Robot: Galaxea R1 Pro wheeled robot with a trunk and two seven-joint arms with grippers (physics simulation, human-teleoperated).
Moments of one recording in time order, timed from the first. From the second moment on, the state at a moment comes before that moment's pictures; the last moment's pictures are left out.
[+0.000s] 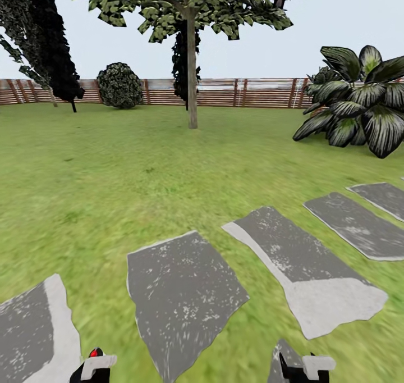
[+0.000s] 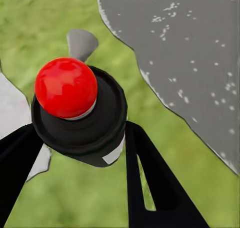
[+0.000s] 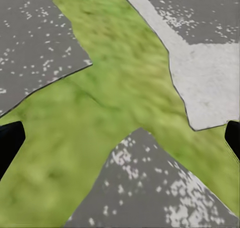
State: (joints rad) left arm -0.27 0.11 0.06 -0.33 0.01 -0.43 0.03; right arm -0.14 -0.09 -0.05 -0.59 0.00 -0.40 0.00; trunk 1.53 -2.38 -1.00
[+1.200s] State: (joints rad) left arm -0.27 0.11 0.06 -0.33 0.01 -0.43 0.03; right arm -0.14 -0.09 -0.05 -0.59 0.00 -0.40 0.00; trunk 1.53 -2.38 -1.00
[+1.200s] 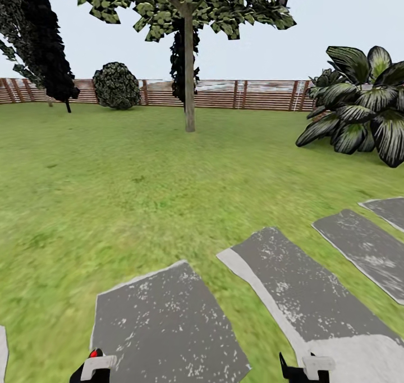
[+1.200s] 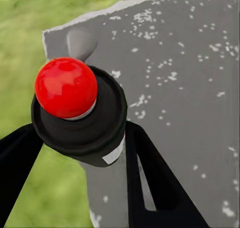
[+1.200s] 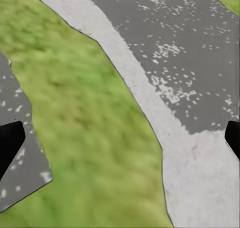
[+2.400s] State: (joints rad) left arm -0.27 0.11 0.06 -0.33 0.01 -0.43 0.03; right arm -0.14 -0.09 -0.05 -0.59 0.00 -0.40 0.00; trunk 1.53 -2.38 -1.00
